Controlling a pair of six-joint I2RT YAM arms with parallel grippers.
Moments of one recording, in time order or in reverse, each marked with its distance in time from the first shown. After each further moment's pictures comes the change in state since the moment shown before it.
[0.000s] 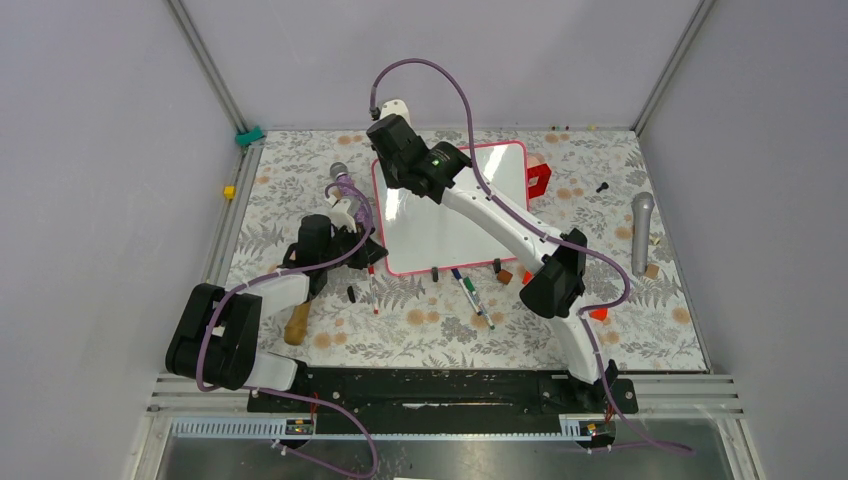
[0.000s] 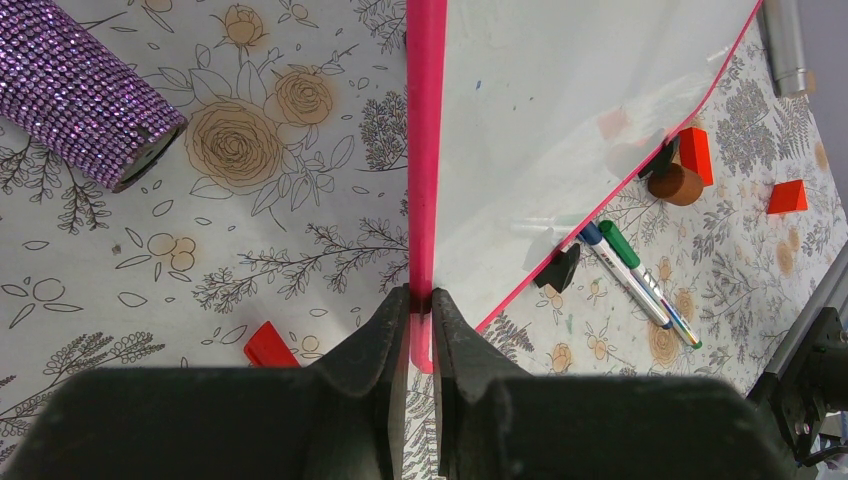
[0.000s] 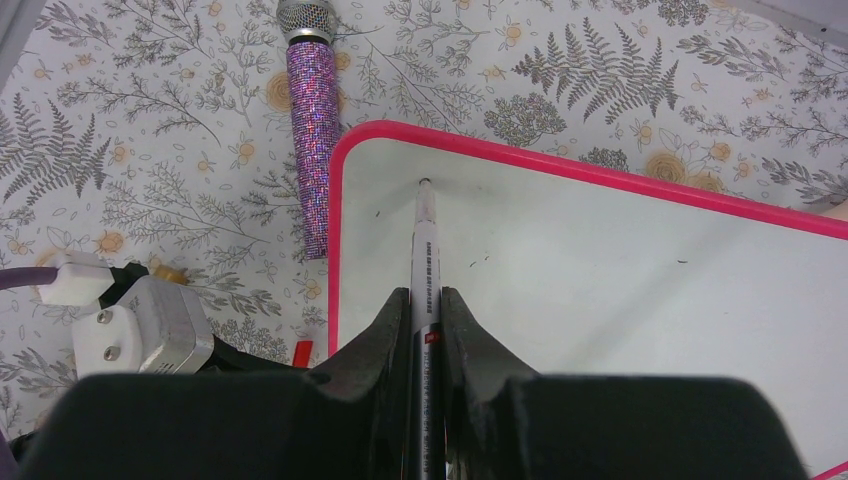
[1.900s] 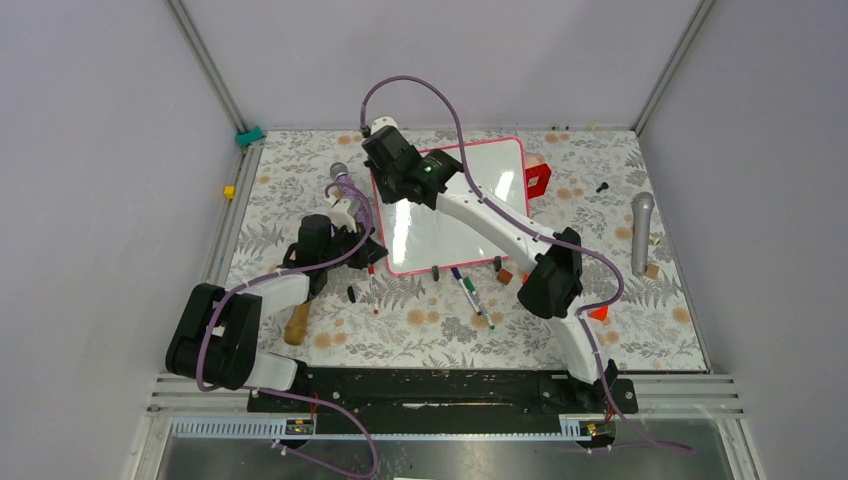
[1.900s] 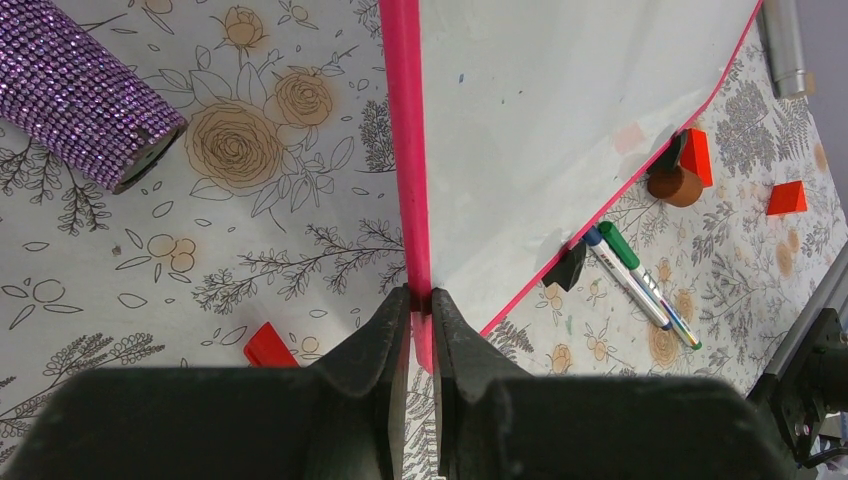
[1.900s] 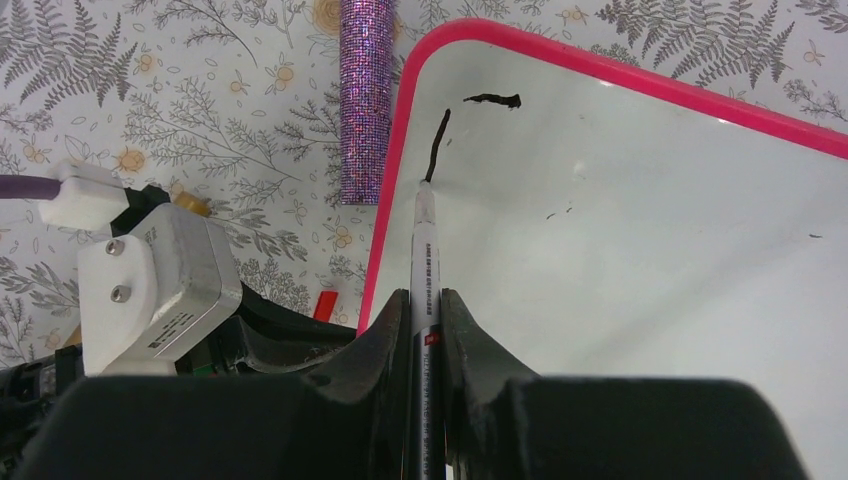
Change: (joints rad) left arm 0.000 0.000 0.000 0.002 -0.001 0.000; right arm 0.008 0.015 -0.054 -0.001 -0.132 -0.019
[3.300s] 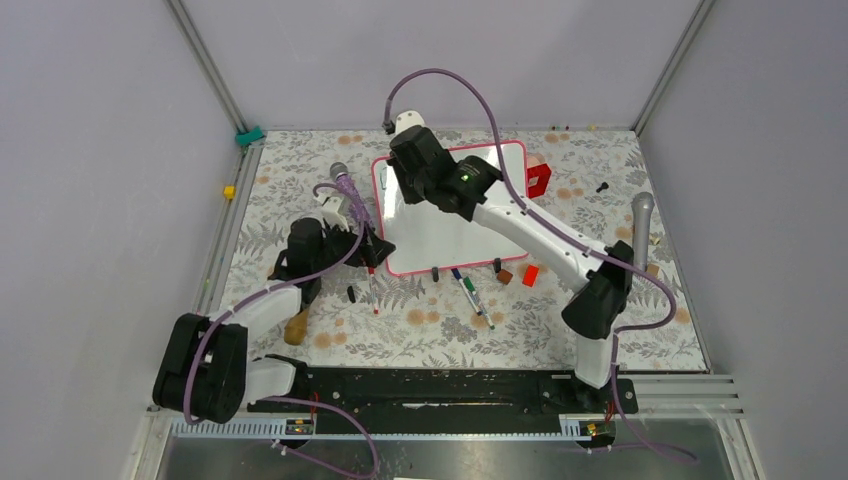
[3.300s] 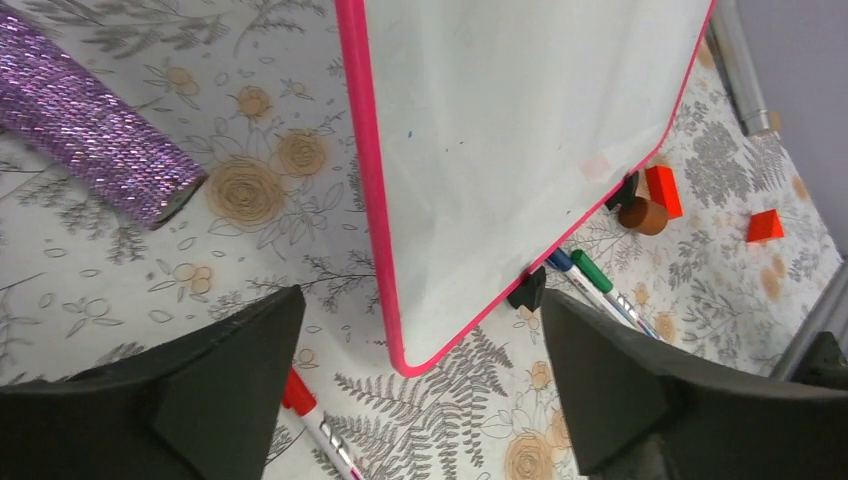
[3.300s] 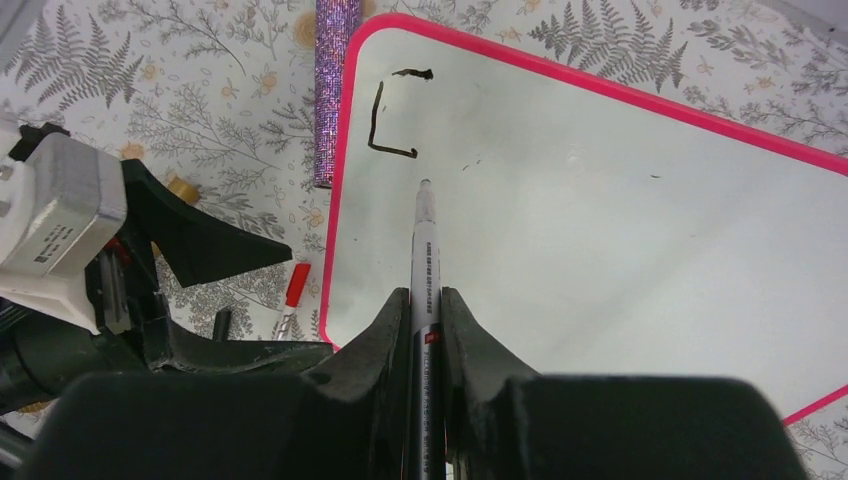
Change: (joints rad) left arm 0.004 -0.130 -0.027 0.013 -0.019 0.003; right arm 0.004 -0.275 -0.293 0.093 0.053 -0.041
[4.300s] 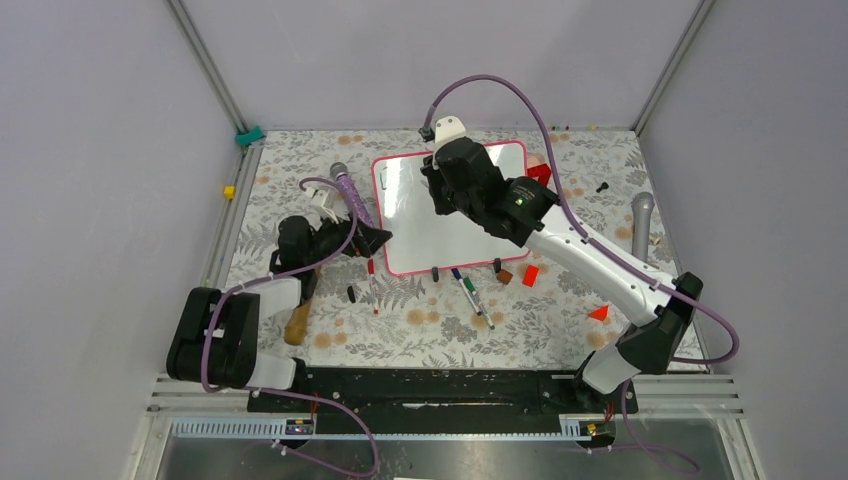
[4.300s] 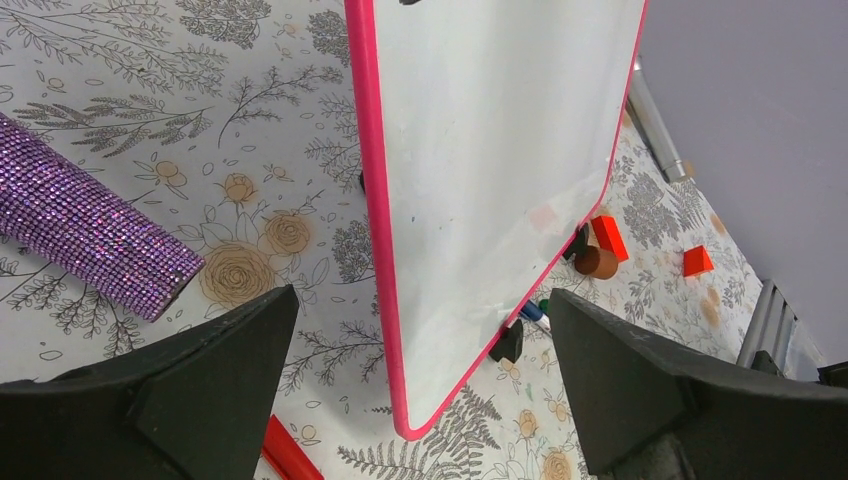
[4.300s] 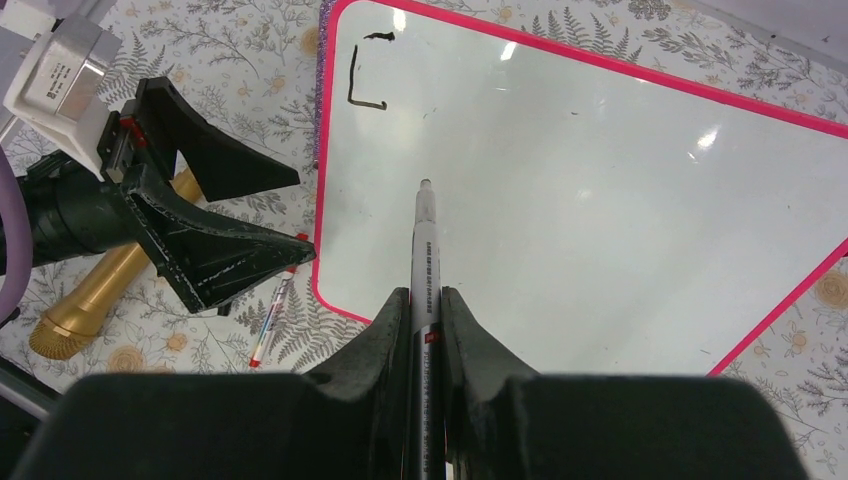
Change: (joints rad) left arm 0.108 0.122 -0.039 0.361 0.161 -0.111; right arm 0.000 -0.346 -0.321 0.103 0.001 -0.011
